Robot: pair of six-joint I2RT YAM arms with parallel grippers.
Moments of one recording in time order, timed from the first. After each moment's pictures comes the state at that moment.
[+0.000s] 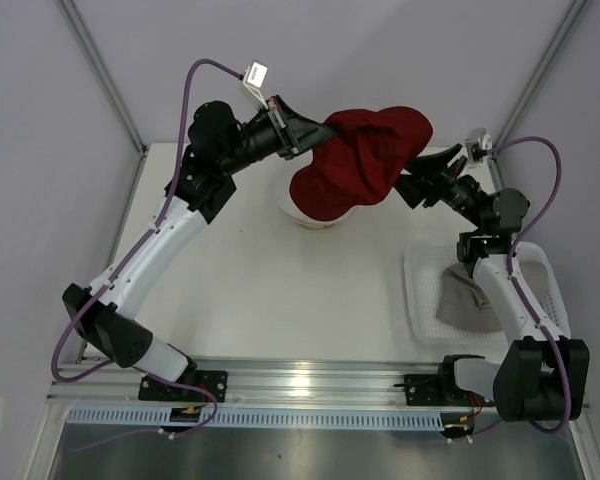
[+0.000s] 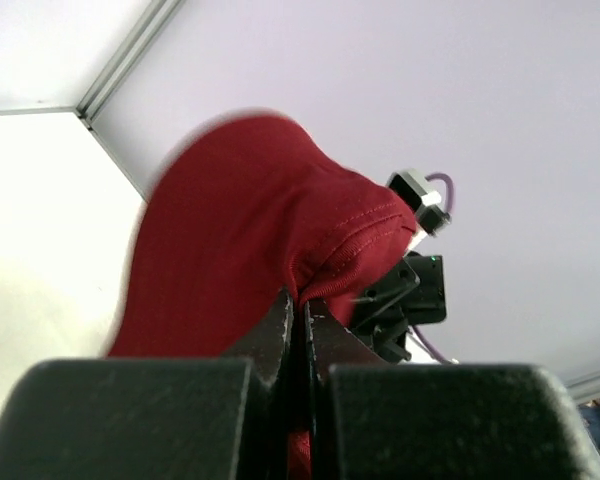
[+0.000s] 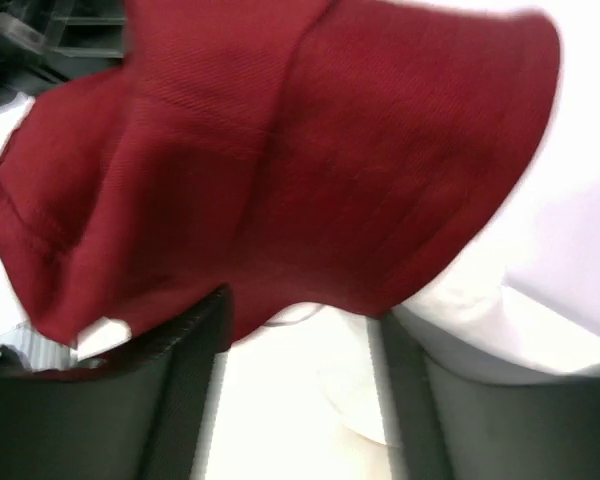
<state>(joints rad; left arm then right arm) -0.56 1.49 1.65 -0.02 0.46 -0.89 0.02 1.20 0.86 0.88 -0.91 0.60</state>
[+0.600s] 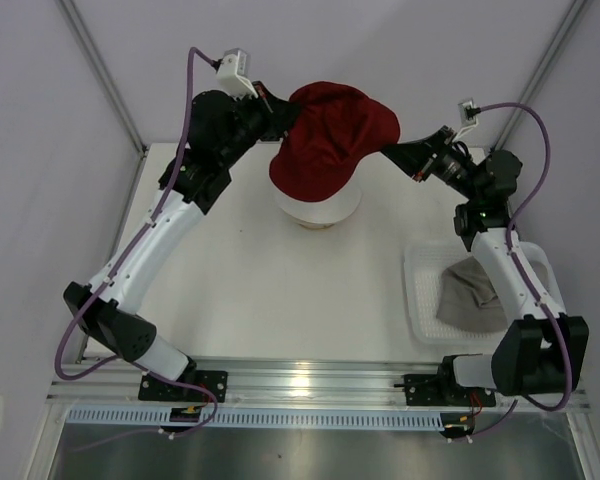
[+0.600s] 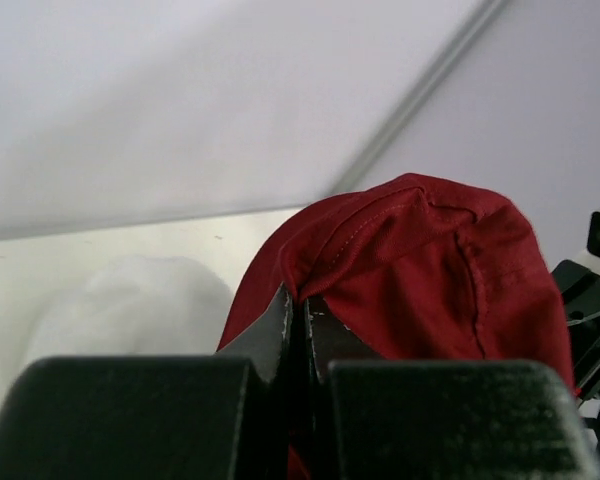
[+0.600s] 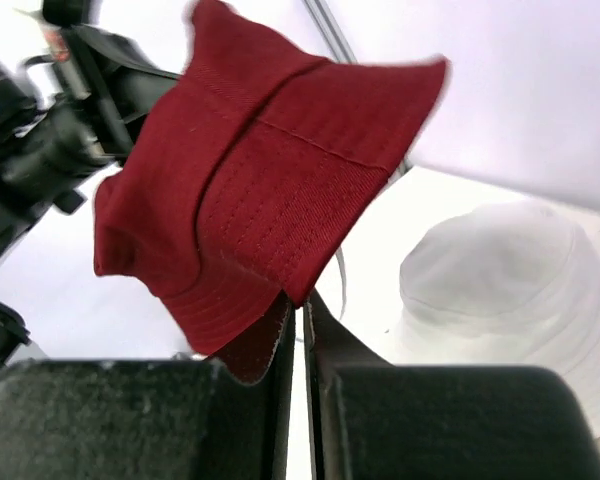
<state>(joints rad) -0.51 1.53 1.73 -0.16 0.09 -0.53 0.07 1.29 1.10 0.60 -0.87 0.81</state>
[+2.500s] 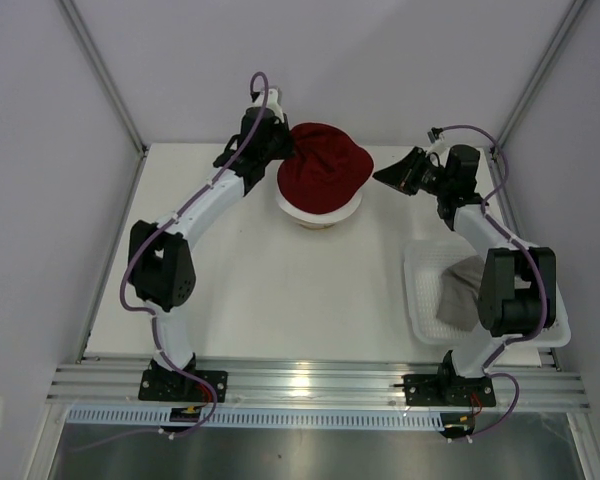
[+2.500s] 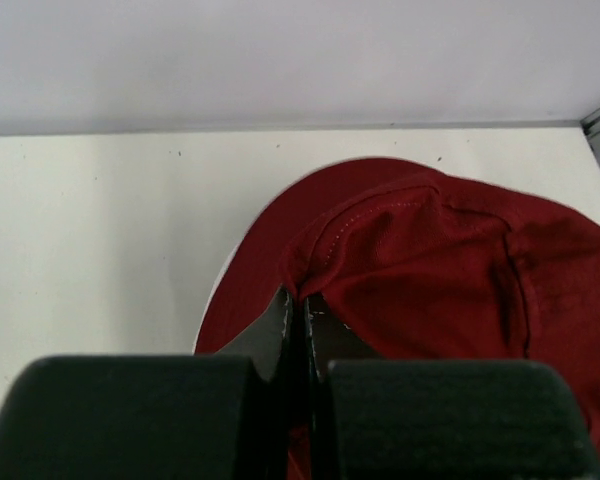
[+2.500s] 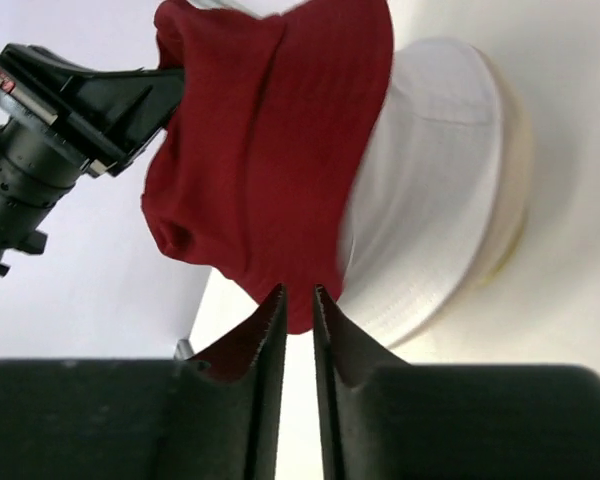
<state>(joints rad) -0.44 1.92 1.76 -0.15 -0.10 -0.34 0.04 1.70 1.16 0.35 -0.83 0.81</state>
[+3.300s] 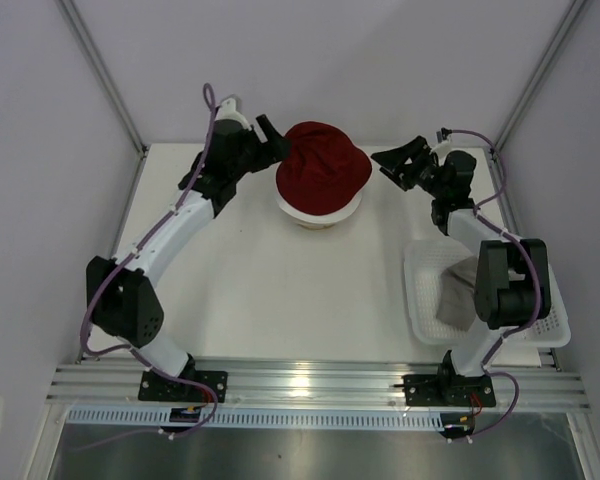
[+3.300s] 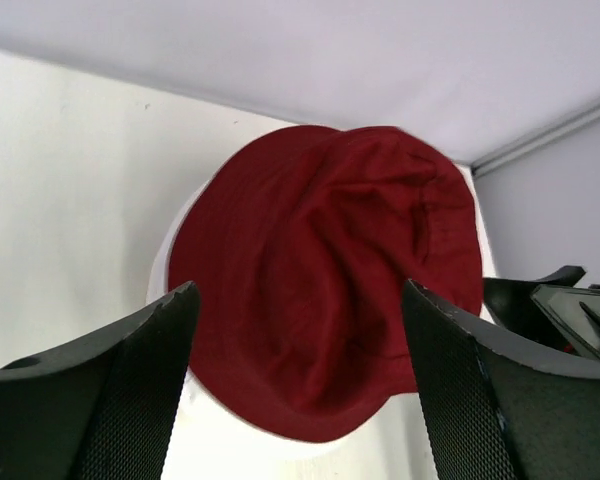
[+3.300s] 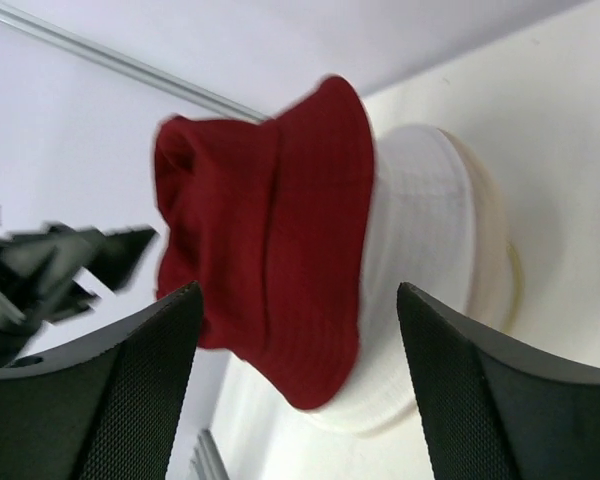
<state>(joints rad) -0.41 1.66 1.52 -0.14 -0.06 -0.57 0.05 1.72 1.11 0.53 -0.65 0.96</state>
